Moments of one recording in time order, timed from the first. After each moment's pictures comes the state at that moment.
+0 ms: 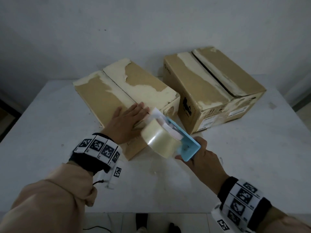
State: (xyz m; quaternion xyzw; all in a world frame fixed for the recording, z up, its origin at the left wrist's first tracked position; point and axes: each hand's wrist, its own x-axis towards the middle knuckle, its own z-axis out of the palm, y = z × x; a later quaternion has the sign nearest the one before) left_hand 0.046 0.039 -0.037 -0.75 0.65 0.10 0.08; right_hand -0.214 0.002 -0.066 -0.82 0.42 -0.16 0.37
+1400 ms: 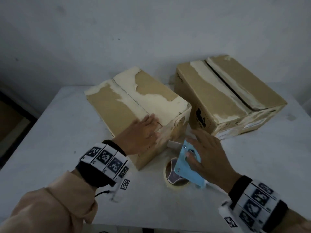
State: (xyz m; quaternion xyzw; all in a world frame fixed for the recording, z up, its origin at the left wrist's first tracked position) left_hand 0.041 0.039 -0.010 -0.74 0.64 0.21 0.02; right_hand -0.177 -0.037 -0.073 -0.93 0.28 -0.23 0.10
